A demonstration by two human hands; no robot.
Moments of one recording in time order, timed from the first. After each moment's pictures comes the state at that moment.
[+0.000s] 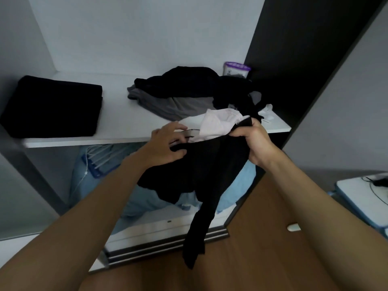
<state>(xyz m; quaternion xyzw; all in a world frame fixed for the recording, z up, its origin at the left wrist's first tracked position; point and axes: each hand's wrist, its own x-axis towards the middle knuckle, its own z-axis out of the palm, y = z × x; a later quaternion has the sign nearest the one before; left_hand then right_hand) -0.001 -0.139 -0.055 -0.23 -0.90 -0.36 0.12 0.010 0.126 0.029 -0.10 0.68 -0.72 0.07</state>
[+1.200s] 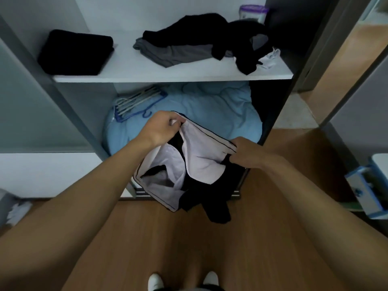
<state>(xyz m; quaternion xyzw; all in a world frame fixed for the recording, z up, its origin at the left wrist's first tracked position) 0.150 0.041 -0.065 0.05 -0.94 -0.32 0.09 0.100 0.310 -0.098 -0.25 0.90 -0.27 0.22</state>
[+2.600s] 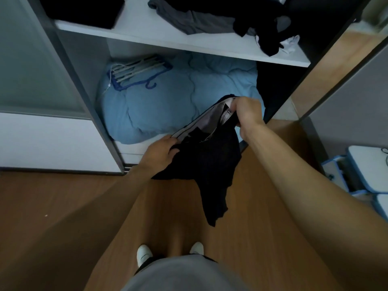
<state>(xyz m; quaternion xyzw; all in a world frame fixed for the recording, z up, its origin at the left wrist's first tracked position) 0.263 -0.020 -0.212 0.00 -0.95 -0.31 0.07 0.154 0.179 -0.053 0.13 0.75 -0.64 0.08</state>
